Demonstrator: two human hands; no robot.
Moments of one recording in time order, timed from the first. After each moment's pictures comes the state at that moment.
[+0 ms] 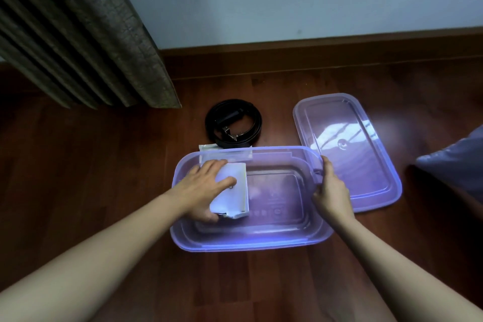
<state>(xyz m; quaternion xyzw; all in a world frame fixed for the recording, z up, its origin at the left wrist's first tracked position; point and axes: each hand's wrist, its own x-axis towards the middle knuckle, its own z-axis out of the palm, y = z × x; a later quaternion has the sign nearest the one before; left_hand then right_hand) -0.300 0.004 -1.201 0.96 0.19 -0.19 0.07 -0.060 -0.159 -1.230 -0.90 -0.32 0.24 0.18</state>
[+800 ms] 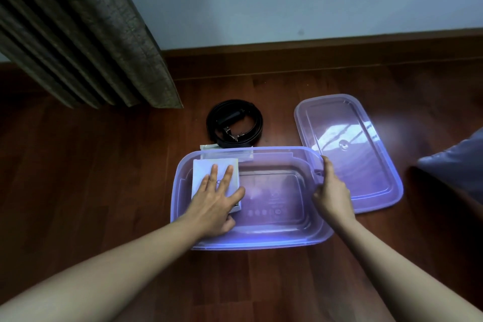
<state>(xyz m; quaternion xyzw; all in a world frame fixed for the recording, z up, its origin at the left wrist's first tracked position) -0.300 -0.039 -1.233 0.97 0.23 -0.09 -0.01 -0.061 -0.159 -1.226 -0.90 -0.31 0.24 0.19</state>
